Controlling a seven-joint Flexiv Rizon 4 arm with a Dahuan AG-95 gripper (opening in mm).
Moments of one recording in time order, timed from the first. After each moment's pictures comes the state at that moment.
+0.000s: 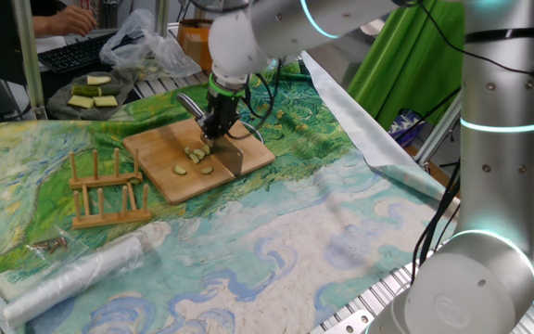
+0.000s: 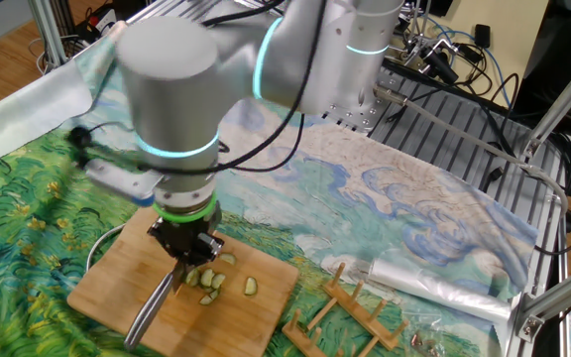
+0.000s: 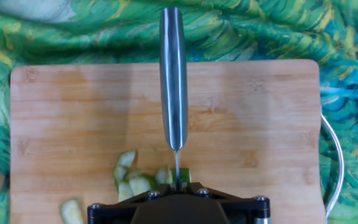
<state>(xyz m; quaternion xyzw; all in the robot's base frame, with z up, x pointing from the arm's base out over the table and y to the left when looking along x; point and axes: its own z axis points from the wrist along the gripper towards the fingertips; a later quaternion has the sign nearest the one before) 0.645 -0.025 0.041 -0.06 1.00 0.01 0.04</state>
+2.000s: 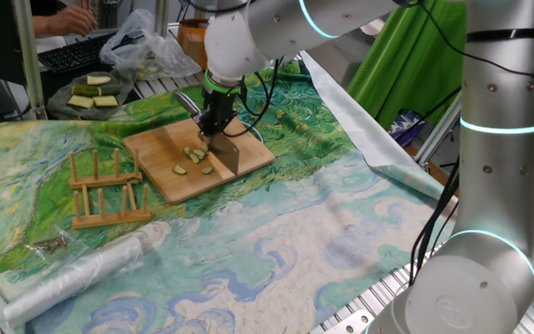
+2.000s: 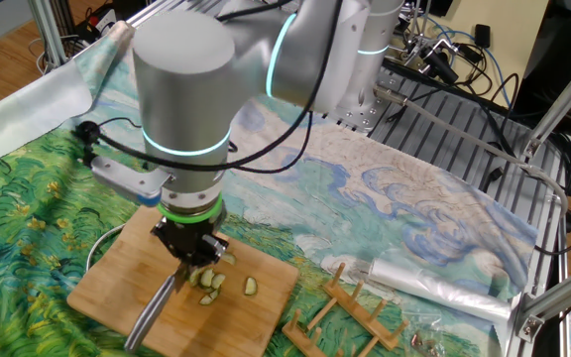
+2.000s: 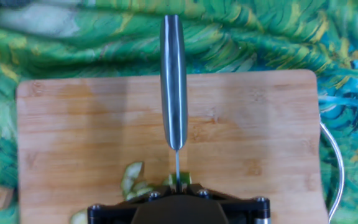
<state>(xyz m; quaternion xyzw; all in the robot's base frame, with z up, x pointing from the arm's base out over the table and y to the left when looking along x) 0.655 -0.016 0.053 -0.04 1.00 0.01 0.03</state>
